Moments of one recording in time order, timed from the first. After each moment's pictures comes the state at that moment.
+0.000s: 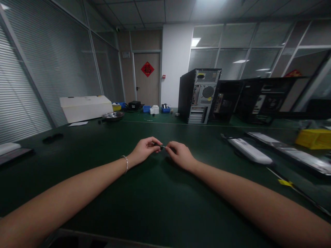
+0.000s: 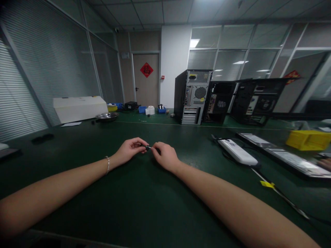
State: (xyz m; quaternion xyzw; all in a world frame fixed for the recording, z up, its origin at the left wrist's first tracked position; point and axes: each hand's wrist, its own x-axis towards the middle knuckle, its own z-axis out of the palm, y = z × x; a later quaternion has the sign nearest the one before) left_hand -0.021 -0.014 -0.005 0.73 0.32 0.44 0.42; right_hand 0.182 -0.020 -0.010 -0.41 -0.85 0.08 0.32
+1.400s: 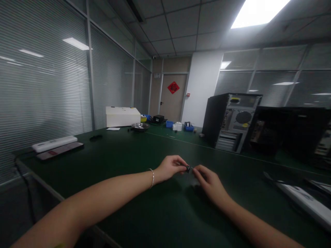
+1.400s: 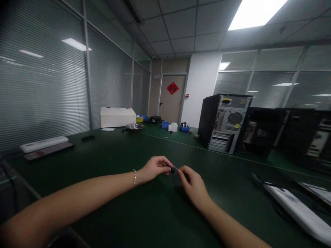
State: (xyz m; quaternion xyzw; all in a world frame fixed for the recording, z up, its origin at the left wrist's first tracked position) left_hand -0.024 -0.015 -0.005 0.62 0.31 0.51 0.51; right_hand 0.170 -0.028 0.001 -0.40 -0.82 0.19 0.35
